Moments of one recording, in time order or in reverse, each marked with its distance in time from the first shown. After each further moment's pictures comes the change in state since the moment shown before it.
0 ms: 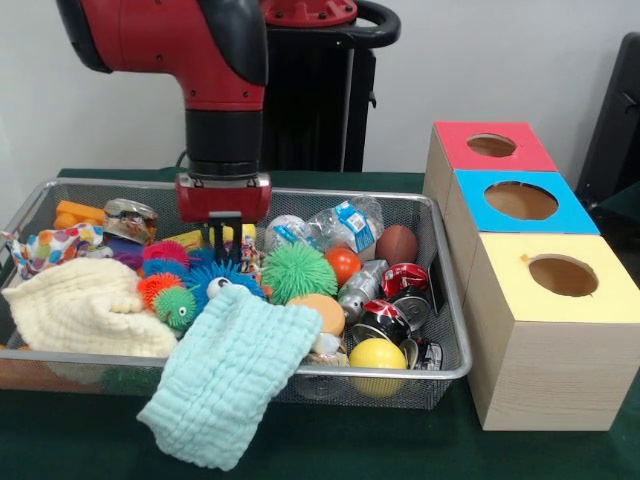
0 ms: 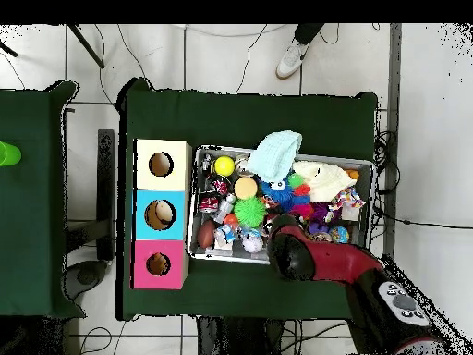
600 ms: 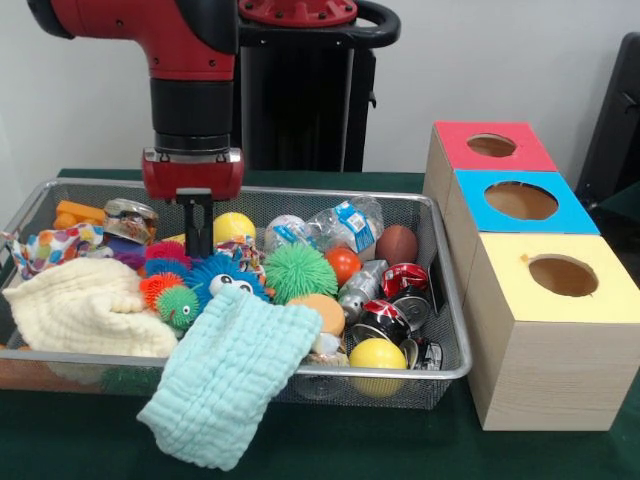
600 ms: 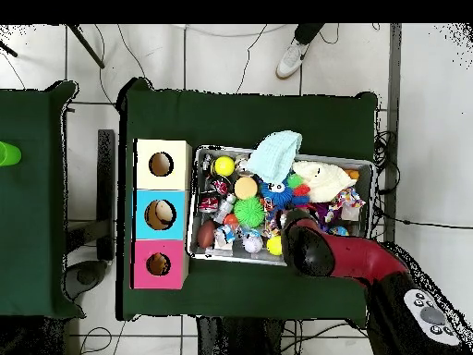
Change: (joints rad) arm -0.065 -0.094 0.068 0.001 0.001 0.132 0.000
